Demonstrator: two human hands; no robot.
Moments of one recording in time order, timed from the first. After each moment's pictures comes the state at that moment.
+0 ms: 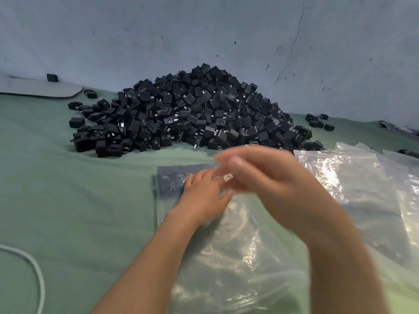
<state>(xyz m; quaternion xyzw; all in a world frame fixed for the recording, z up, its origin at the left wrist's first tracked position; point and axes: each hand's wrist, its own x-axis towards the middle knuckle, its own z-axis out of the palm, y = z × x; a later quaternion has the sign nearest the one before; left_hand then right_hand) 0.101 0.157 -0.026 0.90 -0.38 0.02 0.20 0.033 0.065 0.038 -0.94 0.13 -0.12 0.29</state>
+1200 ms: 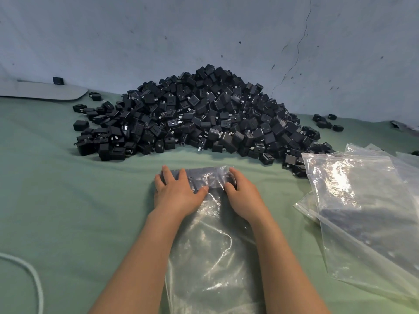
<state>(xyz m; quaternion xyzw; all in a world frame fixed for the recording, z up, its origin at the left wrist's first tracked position) 0.129 0.191 -0.021 0.96 -0.13 -0.09 0.24 0.067 0.049 -0.026 -0.91 0.20 -0.12 0.35</state>
